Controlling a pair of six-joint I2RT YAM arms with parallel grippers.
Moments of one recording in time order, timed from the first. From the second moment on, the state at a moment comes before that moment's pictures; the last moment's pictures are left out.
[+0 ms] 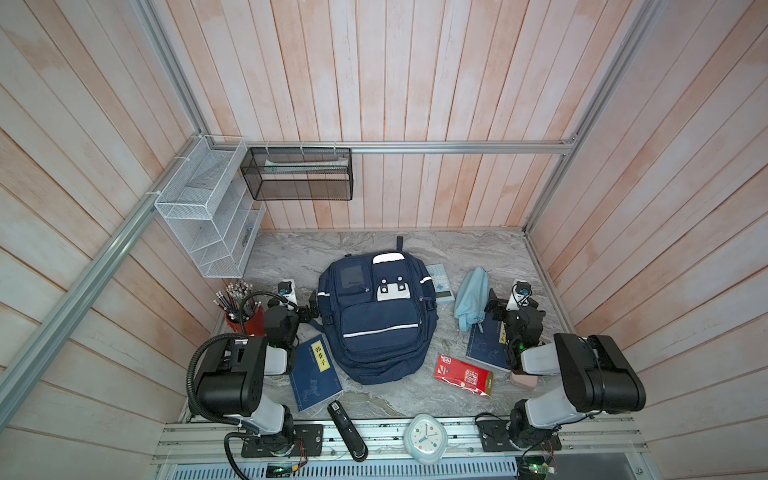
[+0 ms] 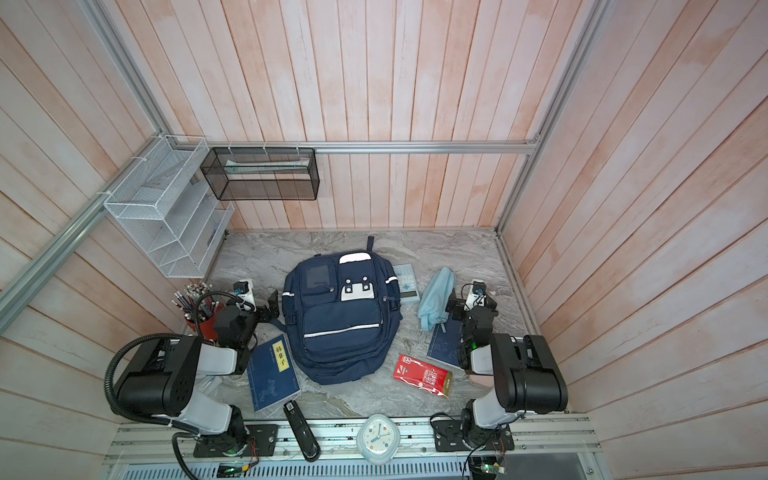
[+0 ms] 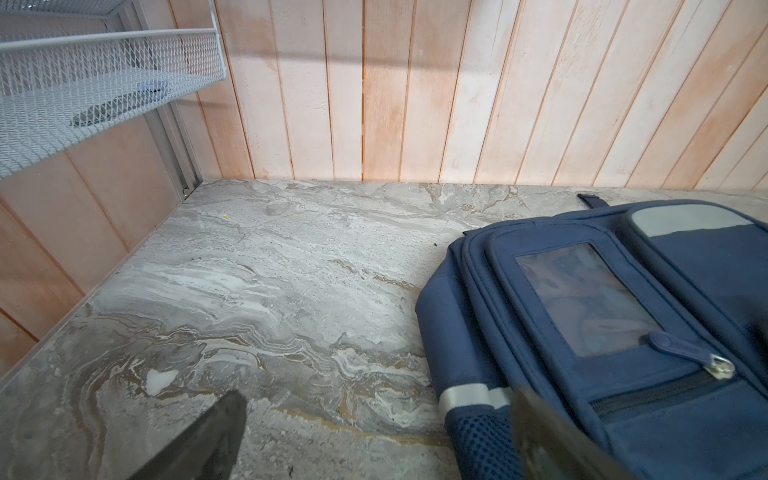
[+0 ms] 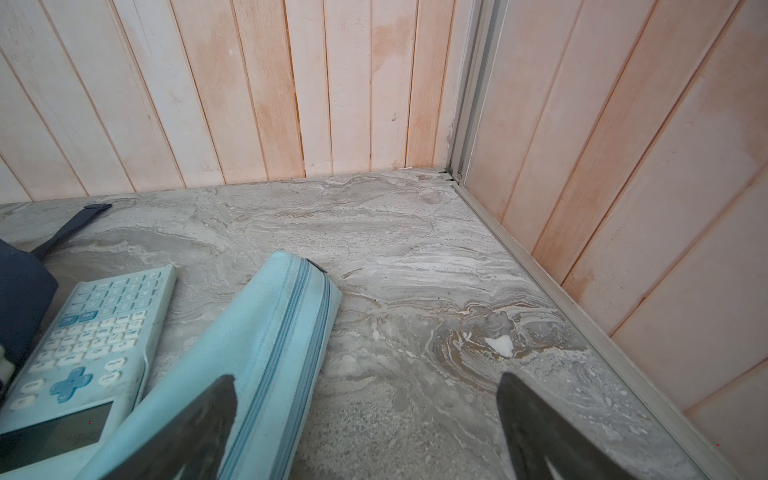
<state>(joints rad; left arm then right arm) 0.03 1.55 0.28 1.07 0.07 -0.01 -0.02 1.53 0.24 1.12 0.11 0.03</state>
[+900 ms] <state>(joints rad) -0.14 1.16 0.46 0.50 0.10 -0.50 0.15 1.41 0.69 0.46 -0.25 0.31</state>
